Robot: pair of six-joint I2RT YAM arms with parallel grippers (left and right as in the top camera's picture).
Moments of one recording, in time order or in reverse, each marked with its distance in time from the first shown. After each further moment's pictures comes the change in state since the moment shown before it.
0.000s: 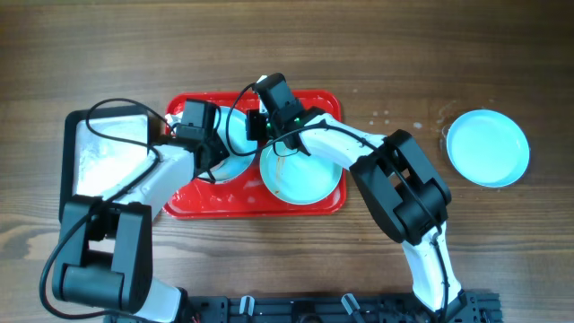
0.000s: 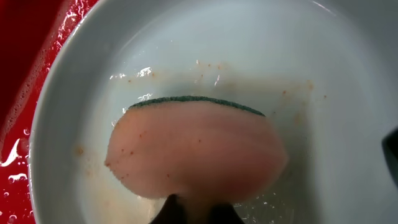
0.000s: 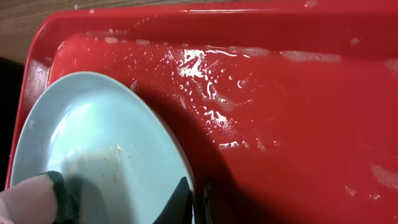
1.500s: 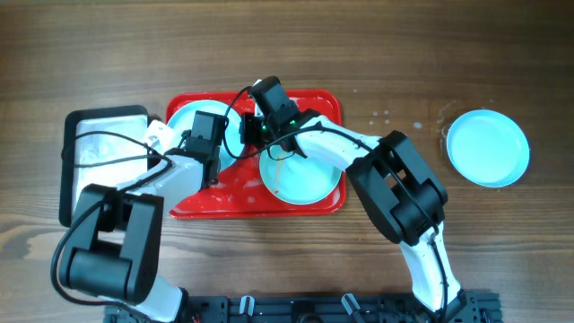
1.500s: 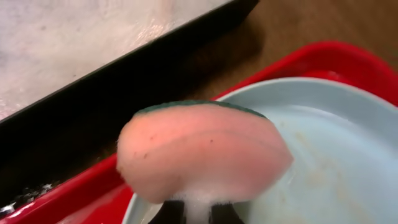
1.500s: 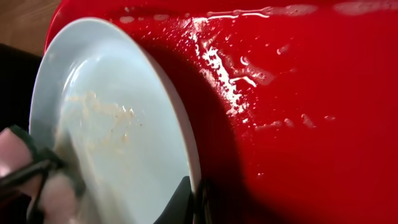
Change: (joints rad) left arm -0.040 0.050 -0.105 0.251 -0.544 -0.485; right arm 0.017 0.010 0.008 -0.005 -0.056 0.087
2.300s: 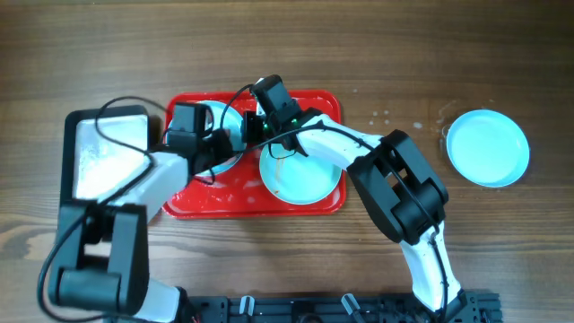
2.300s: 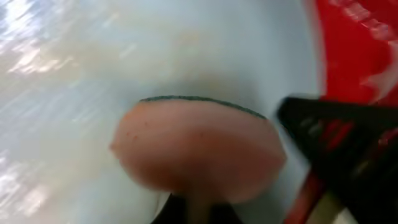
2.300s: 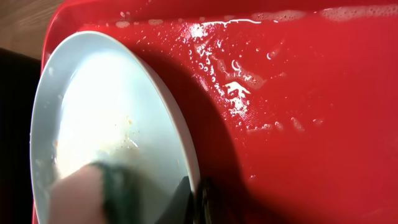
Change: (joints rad) left arm 0.096 -0.078 0.042 -0.093 0.789 0.623; right arm -0.008 0.000 0.002 -0.002 -0.008 0.005
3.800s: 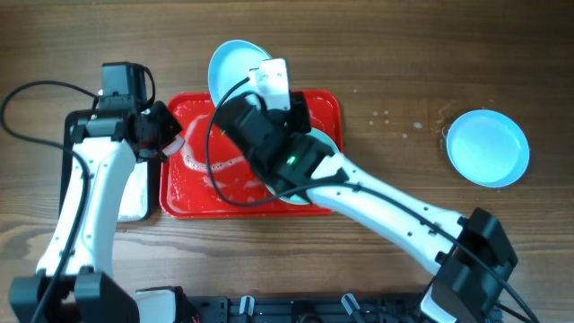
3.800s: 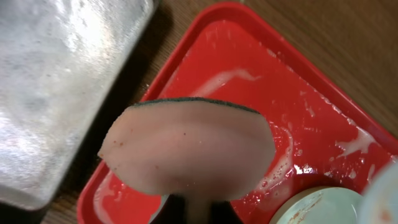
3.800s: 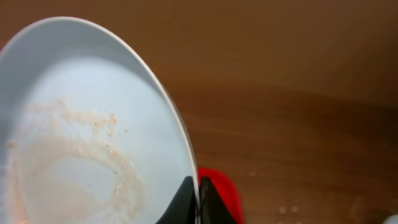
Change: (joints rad) left arm 0.179 -0.182 0.387 -0.639 -0.145 -0.046; right arm 0.274 -0.466 0.002 -0.323 1.276 -0.289
